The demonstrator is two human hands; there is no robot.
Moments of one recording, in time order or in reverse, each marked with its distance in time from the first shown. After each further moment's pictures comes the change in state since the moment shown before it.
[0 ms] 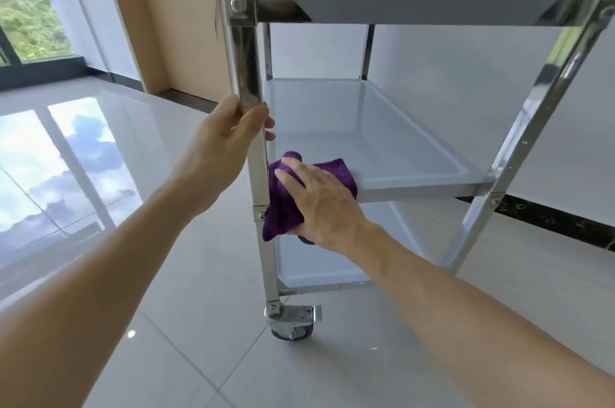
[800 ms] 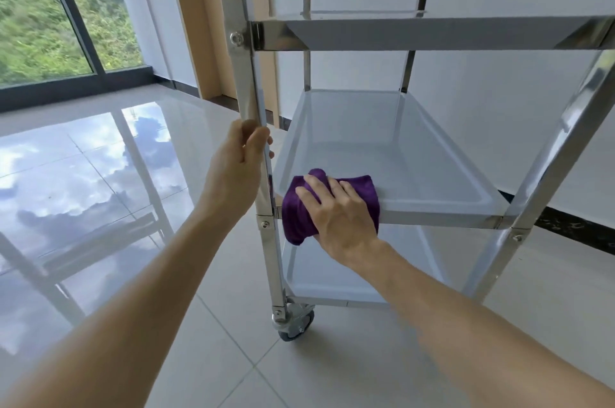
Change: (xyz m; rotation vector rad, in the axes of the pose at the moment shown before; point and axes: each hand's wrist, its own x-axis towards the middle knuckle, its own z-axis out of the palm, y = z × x) left_hand -0.047 0.004 -0.033 0.156 0.231 -0.032; right_hand -0.010 -0.046 0.001 -0.180 0.023 -0.013
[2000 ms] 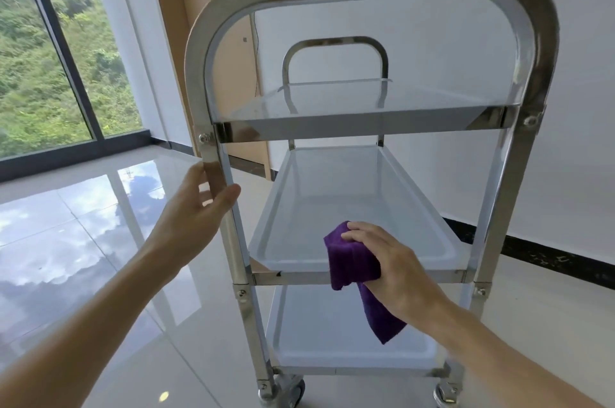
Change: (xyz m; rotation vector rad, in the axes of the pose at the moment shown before) left_hand 0.015 0.040 -0.046 0.063 -0.092 0.007; right_hand -0.071 0.071 -0.068 0.743 0.220 0.158
